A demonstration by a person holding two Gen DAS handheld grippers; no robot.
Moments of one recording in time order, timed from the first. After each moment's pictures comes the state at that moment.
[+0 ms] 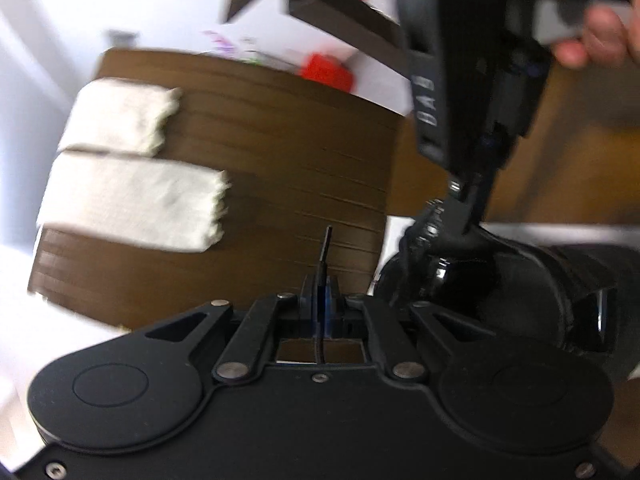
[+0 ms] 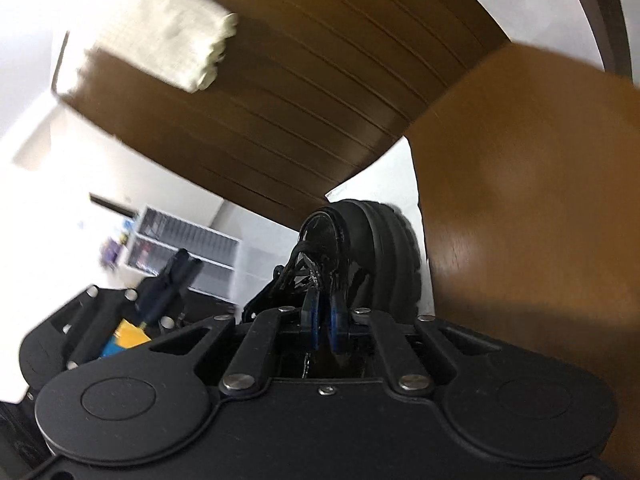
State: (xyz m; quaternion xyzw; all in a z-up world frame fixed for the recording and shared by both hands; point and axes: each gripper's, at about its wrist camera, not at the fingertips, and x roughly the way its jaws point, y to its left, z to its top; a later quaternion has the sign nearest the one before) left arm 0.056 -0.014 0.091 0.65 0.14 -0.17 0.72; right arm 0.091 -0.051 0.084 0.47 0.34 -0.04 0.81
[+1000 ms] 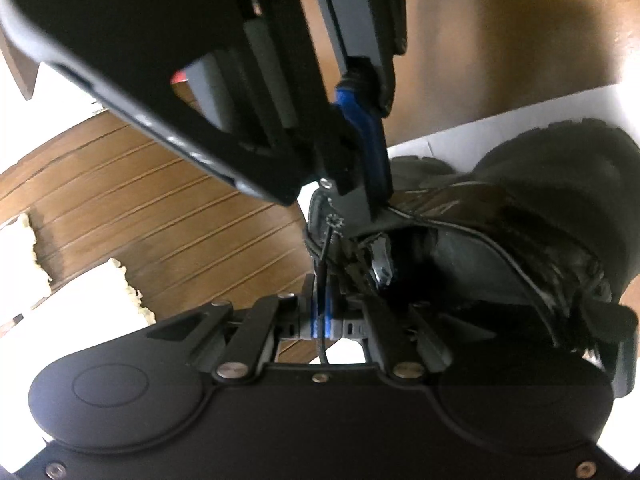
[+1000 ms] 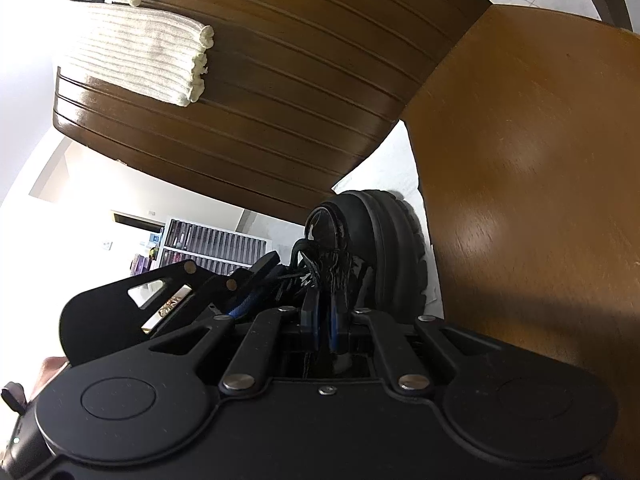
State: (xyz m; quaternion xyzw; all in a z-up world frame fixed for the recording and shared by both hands) left arm 0.104 -0.081 0.041 0.81 0.22 -0.20 0.50; right arm 0.091 -0.064 0.071 0.51 0.34 -0.01 0.79
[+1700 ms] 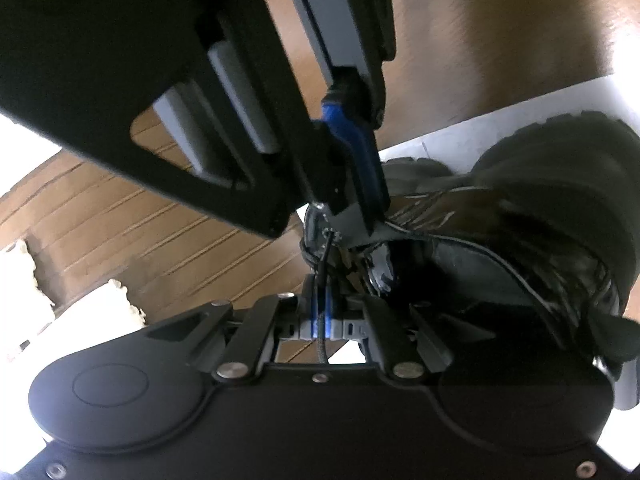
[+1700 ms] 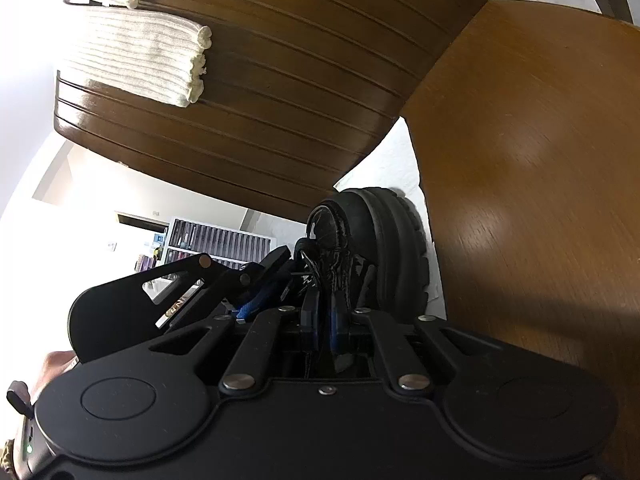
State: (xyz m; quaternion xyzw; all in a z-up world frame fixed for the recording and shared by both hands) left arm 0.133 -0.116 0.035 0.83 0.21 -0.21 0.47; right arm 0.092 -0.066 0.069 0.51 0.34 -0.01 0.79
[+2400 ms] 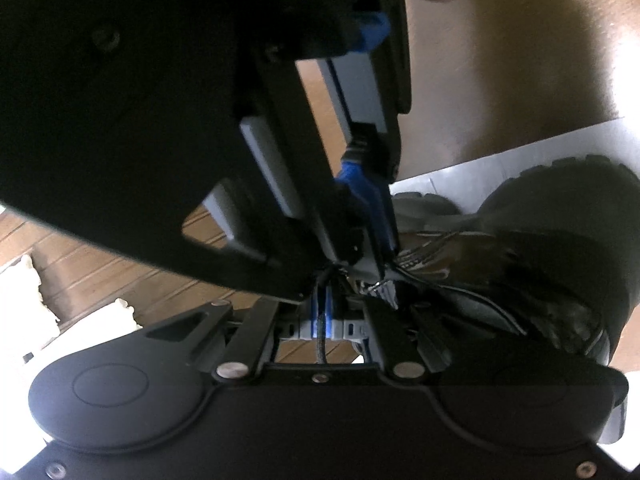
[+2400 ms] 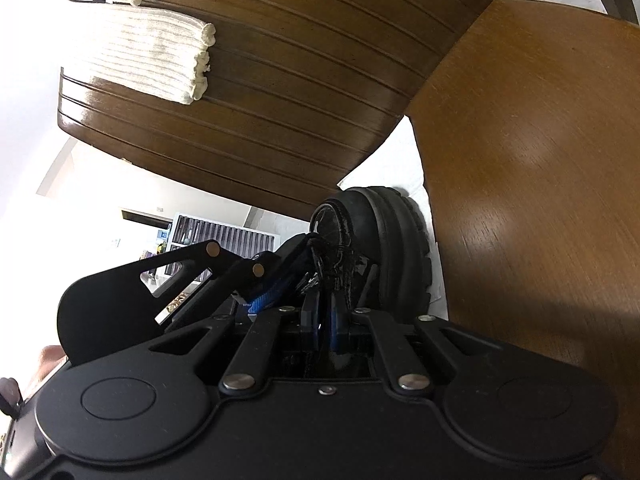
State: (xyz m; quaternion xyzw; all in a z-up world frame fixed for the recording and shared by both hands) left arm 0.173 -0.174 0.042 0.82 0.20 -0.23 0.49; right arm 0.095 -0.067 0.071 0.51 0.34 0.00 0.79
